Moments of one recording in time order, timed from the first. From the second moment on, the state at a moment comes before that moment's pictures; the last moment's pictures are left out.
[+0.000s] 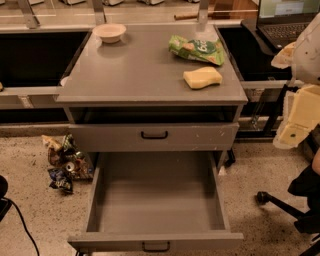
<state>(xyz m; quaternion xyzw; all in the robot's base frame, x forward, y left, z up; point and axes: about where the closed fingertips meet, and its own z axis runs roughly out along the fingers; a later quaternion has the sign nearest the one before) 0.438 -0.215 0.982 -0.60 0.78 -0.04 0.17</state>
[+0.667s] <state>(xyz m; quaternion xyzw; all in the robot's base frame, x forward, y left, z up) 0.461 -0.210 0.972 -0.61 0.77 -0.04 0.20</state>
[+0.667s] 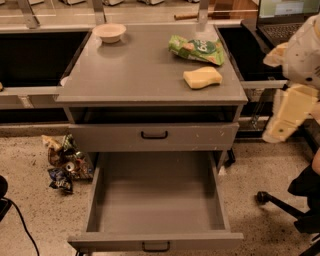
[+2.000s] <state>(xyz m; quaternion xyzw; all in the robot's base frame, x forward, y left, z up) 0.572 -0.181 0.921 -0.61 0.73 0.01 0.30</state>
